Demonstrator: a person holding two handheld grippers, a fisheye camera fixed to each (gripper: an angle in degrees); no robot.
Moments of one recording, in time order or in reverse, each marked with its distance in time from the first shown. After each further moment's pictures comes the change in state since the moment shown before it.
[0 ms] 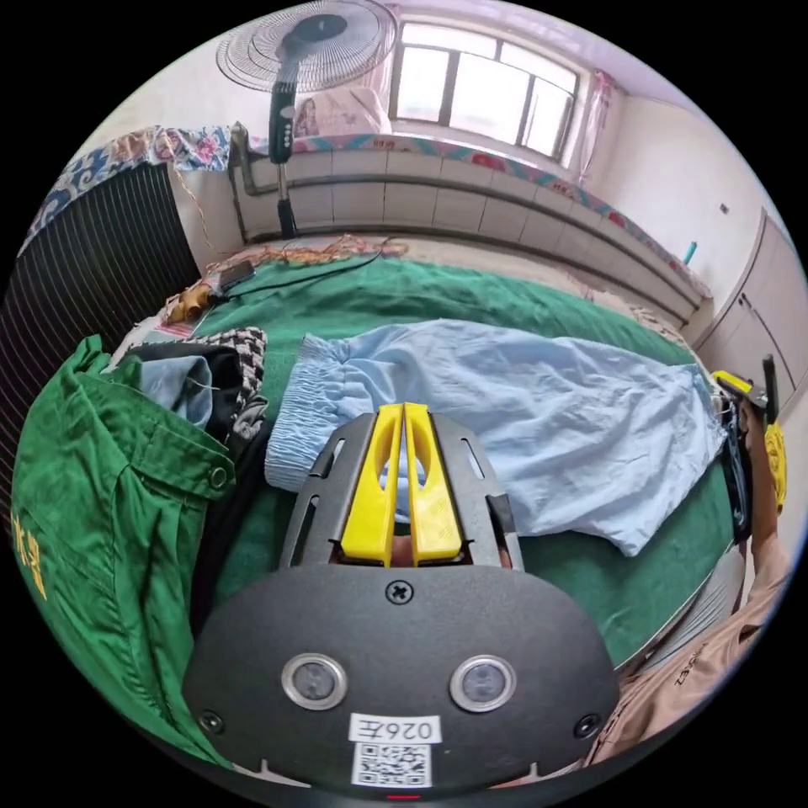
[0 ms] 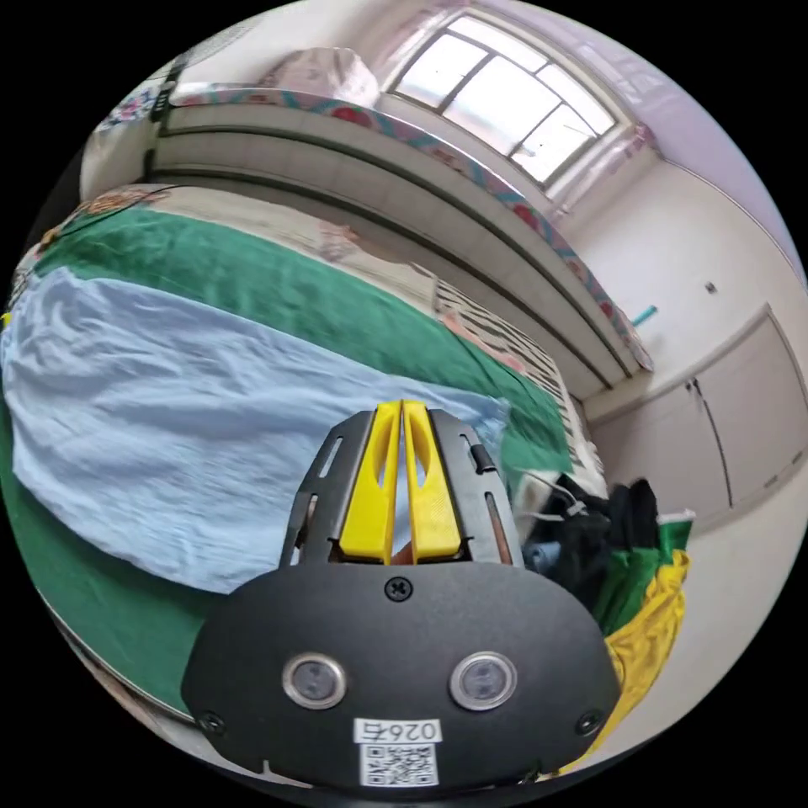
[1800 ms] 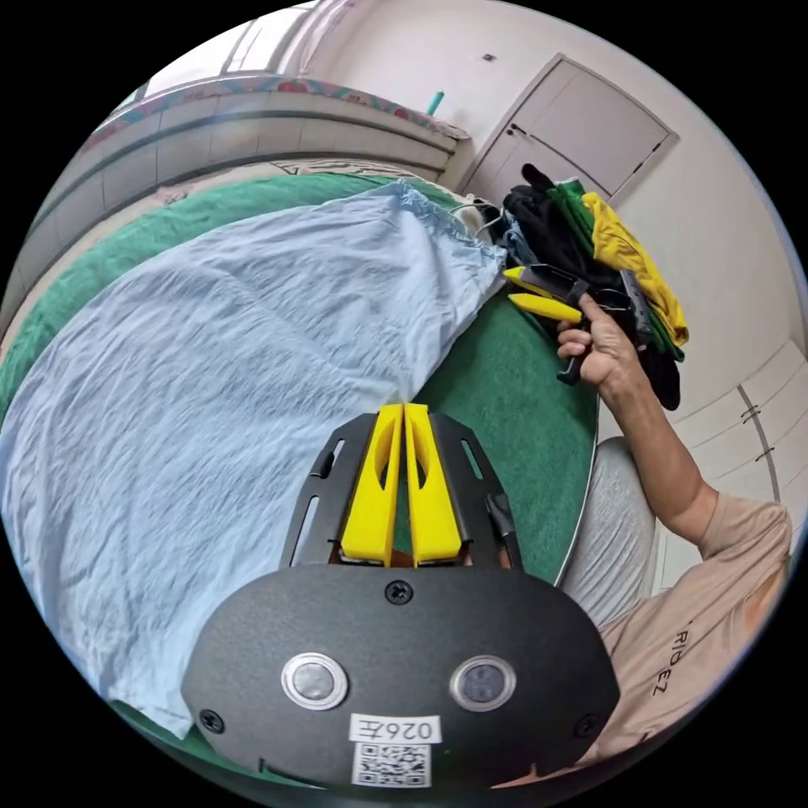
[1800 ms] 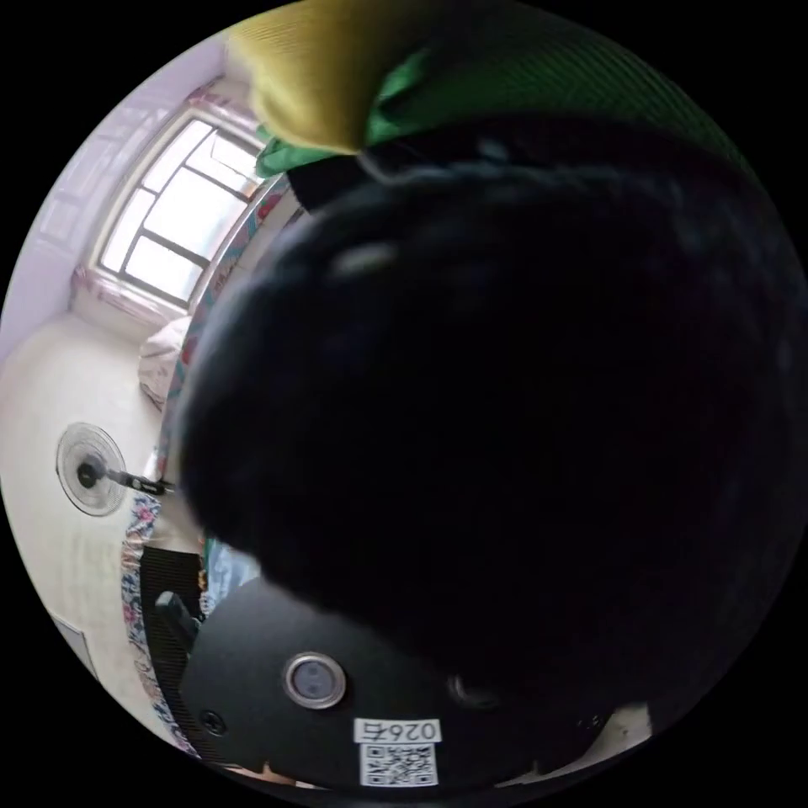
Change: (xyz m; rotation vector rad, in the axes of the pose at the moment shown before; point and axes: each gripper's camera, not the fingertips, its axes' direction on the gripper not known) left arm 0.862 0.227 0.000 -0.305 0.618 0.570; right arm 0.398 0.650 -0.048 -0.023 -0.620 1.161
